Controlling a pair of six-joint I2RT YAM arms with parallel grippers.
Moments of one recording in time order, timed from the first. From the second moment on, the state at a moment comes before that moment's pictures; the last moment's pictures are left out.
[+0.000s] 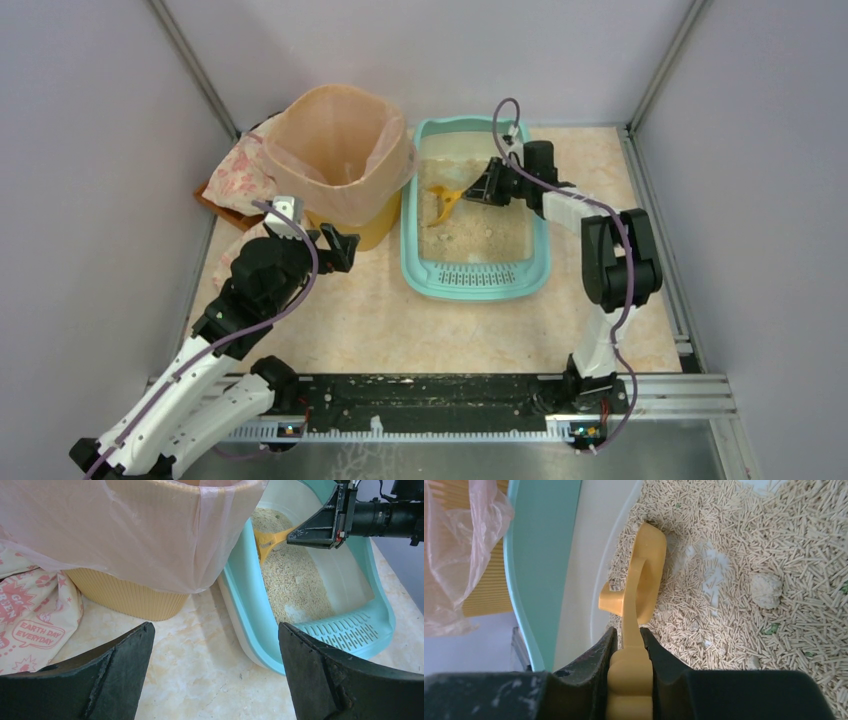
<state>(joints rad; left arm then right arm) -0.63 0.63 0.73 -0.29 -0.27 -0.34 0.23 1.86 1.24 0.01 -0.65 0.51</state>
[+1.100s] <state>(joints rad) -0.63 0.63 0.73 -0.29 -0.25 -0.34 0.13 1.78 1.00 0.45 -0.92 0.90</state>
